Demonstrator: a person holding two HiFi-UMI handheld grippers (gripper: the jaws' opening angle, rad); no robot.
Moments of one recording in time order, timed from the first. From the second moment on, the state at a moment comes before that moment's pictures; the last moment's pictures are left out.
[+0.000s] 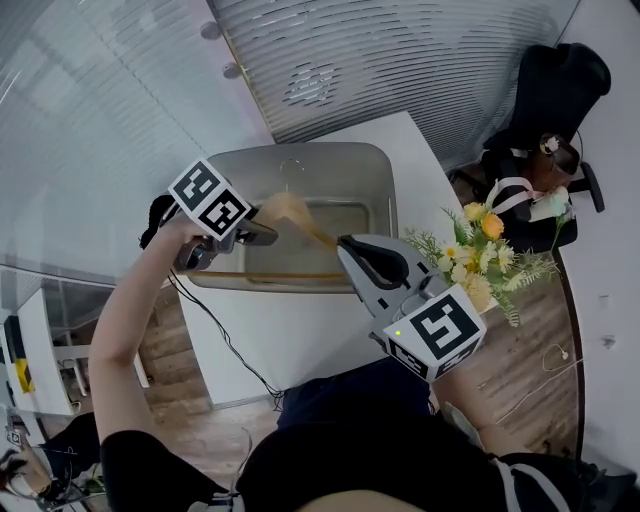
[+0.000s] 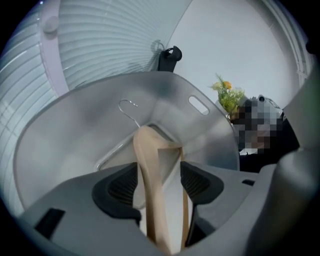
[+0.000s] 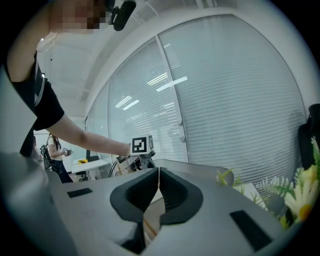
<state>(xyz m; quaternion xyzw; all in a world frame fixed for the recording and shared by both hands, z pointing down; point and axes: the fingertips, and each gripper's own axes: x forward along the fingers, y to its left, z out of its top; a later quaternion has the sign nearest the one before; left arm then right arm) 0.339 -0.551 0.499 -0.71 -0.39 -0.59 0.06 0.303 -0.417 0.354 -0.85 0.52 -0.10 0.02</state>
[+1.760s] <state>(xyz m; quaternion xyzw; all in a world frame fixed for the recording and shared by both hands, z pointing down) 0.135 -0.534 0.318 -0.95 -0.26 -0.14 -0.12 0.154 -0.376 0.357 -0.88 0.46 -0.08 -0.03</state>
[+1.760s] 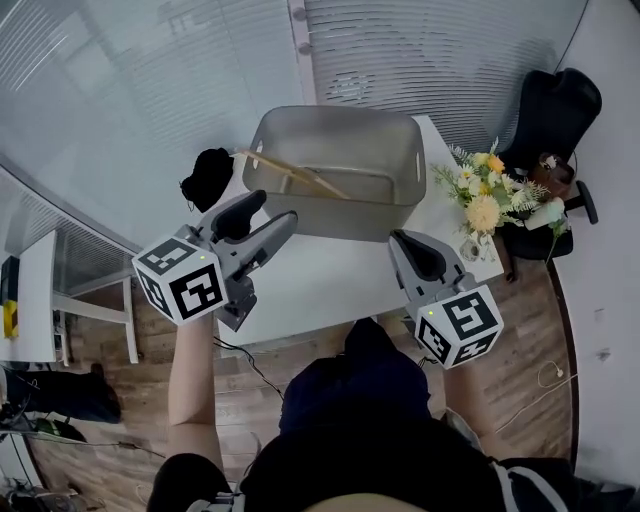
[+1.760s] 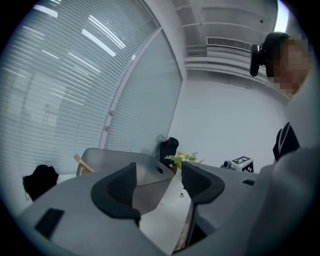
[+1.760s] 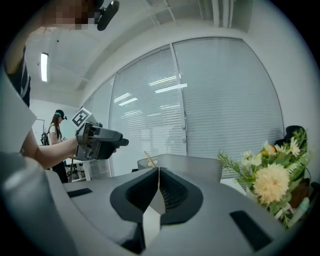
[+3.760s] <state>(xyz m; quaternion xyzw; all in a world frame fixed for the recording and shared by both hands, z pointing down) 0.096 -0.446 0.452 -0.97 -0.18 -0.12 -0.07 0.133 -0.268 0.440 -0.93 0.33 -0.14 0.01</state>
